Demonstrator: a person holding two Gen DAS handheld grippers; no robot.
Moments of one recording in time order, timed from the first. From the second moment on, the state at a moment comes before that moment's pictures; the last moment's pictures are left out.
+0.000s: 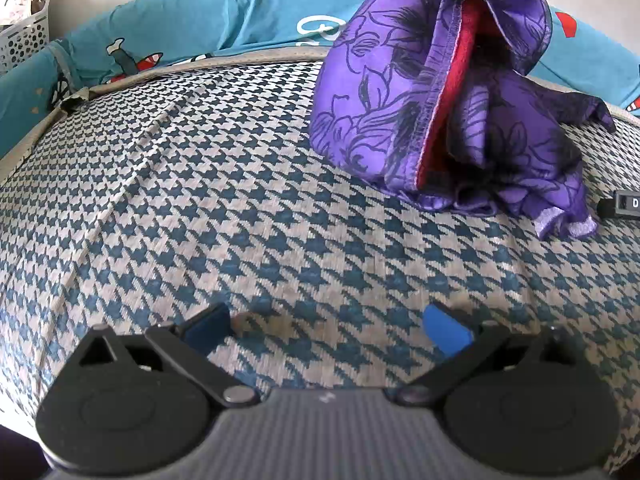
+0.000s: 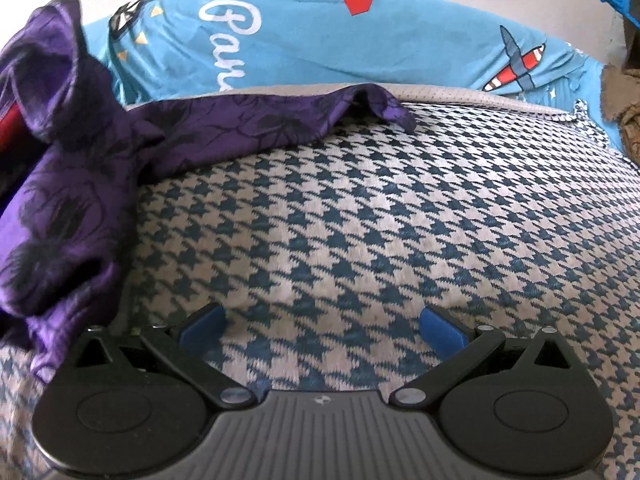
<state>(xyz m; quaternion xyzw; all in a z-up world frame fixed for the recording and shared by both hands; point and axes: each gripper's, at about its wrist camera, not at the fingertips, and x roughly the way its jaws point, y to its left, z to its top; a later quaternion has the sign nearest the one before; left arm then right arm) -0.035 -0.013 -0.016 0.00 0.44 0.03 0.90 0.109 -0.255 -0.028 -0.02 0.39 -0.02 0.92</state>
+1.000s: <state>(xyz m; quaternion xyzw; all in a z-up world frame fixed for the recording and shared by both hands) -0.047 -0.020 -0.013 -0.01 0.45 0.06 0.89 0.049 -0.225 -0.012 0.01 0.45 0.03 0.89</state>
